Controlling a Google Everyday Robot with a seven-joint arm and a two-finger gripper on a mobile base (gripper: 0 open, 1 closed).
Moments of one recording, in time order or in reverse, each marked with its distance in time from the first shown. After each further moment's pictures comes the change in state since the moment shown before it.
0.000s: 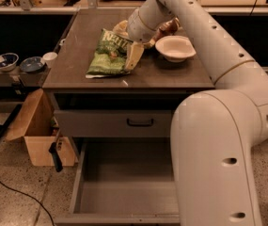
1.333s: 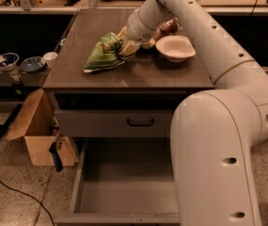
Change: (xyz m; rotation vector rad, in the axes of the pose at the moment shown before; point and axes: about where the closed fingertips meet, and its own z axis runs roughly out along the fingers) arm 0.000 0.000 0.001 -0.001 0.000 0.000
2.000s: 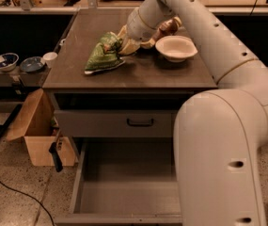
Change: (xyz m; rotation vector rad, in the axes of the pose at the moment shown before) arm -0.002 0.001 -0.010 0.013 0.007 -0.001
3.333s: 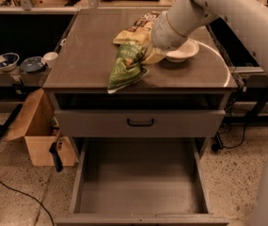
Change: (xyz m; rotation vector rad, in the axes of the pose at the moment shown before) arm 0.004 0.084 -0.074 0.014 0.053 0.007
